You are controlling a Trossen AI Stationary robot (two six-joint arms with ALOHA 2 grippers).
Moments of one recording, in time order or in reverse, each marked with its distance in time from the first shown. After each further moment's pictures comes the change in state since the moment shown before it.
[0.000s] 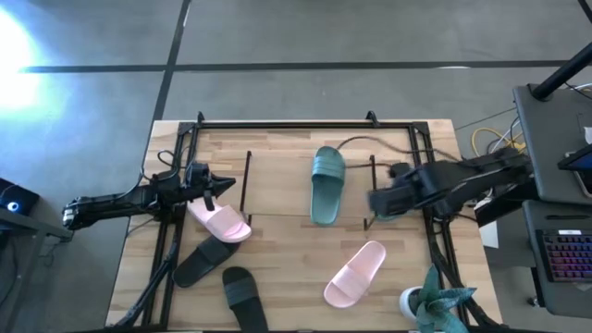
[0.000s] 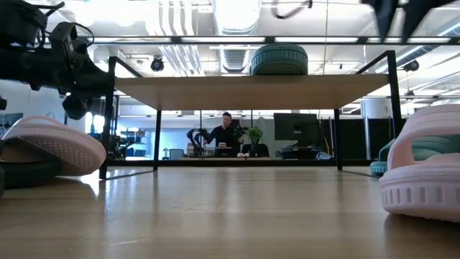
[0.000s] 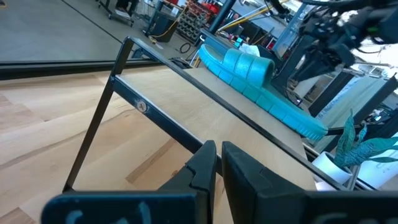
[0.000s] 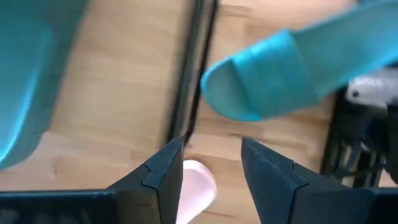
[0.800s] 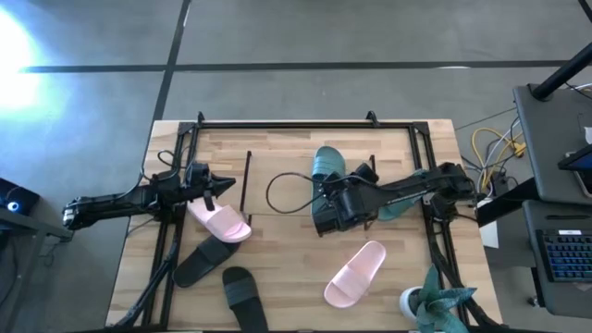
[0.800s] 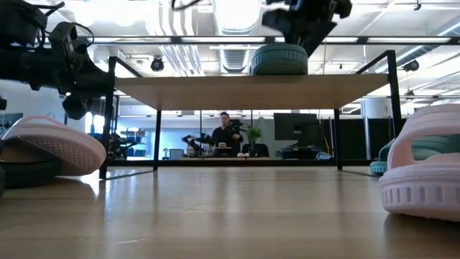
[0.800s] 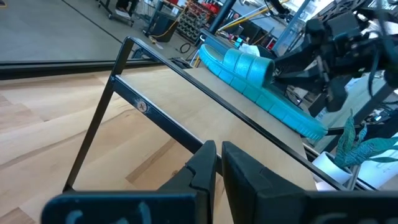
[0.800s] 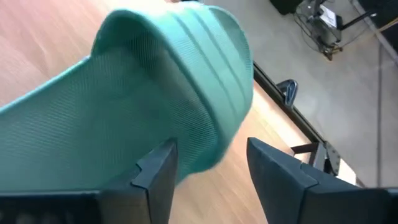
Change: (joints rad) left arm 0.000 0.000 0.000 0.000 0.000 0.000; right arm -0.038 0.587 0.386 0.002 0.561 -0.653
